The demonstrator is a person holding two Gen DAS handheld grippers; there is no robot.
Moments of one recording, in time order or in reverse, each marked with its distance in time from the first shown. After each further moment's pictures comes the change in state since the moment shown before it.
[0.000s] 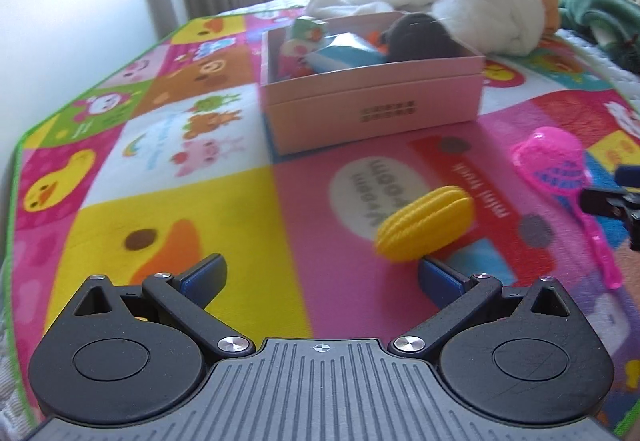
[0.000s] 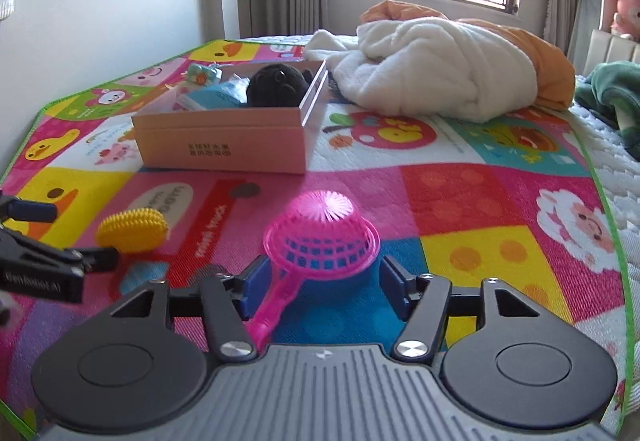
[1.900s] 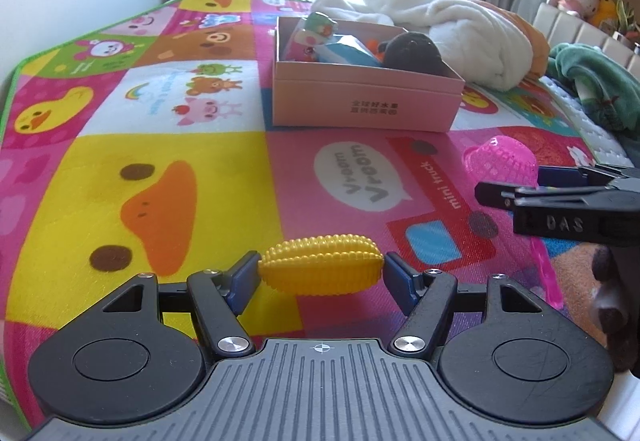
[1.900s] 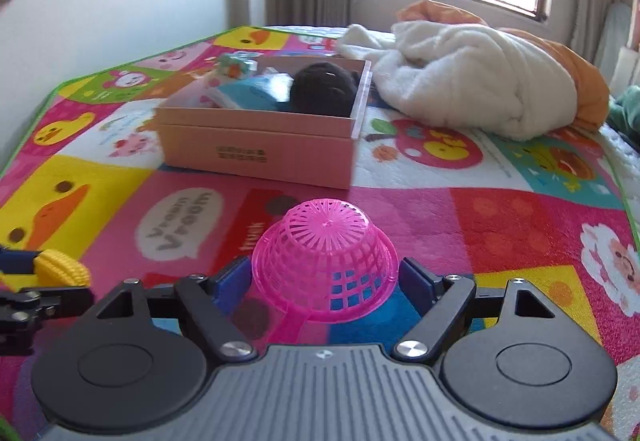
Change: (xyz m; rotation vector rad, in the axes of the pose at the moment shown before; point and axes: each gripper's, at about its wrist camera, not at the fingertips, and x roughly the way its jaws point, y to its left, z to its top) left arm -0.036 0.022 -0.027 -0.190 -0.002 -0.164; right arm 0.019 0.039 0.025 -0.101 0.027 0.050
